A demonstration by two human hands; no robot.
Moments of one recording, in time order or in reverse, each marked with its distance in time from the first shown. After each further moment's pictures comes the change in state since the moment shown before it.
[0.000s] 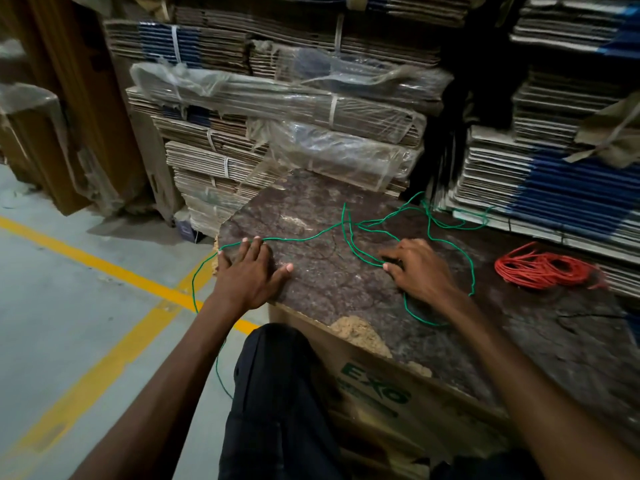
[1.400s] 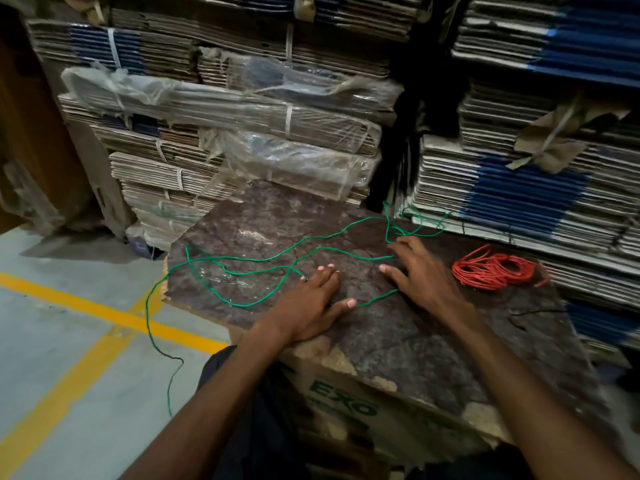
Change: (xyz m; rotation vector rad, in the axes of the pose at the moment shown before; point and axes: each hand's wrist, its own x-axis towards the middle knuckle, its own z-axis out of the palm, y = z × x) left_hand 0.009 0.136 0.019 -0.221 -0.139 0.501; right_hand -0.017 0.063 -0.020 -0.007 0.128 0.091
